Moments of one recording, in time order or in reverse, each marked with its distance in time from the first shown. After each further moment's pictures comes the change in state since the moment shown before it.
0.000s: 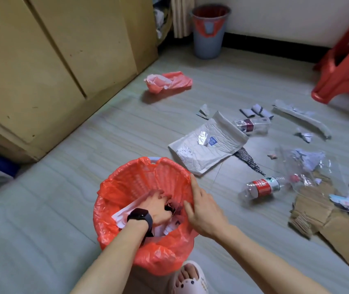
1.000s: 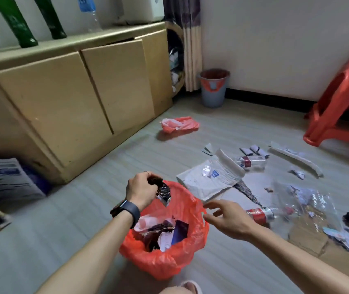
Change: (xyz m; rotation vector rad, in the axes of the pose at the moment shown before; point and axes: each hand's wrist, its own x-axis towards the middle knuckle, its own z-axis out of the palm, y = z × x) left_hand -0.129 0.051 -0.151 -0.565 0.700 -0.180; right_hand -0.071 -0.004 -0.122 0.053 -0.028 -0.157
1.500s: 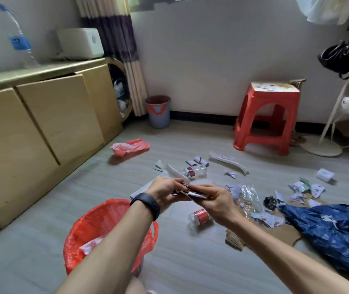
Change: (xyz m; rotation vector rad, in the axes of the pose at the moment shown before) left_hand -0.101 0.196 0.070 -0.871 -0.778 -0.267; right_hand -0.119 0.023 -0.095 0.445 0.578 -0.068
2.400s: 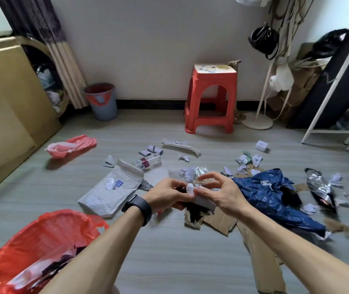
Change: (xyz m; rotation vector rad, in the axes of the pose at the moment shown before) left_hand 0.037 -0.053 0.100 0.631 -0.513 0.133; right_hand -0.050 0.039 -0.119 0.045 0.137 0.313
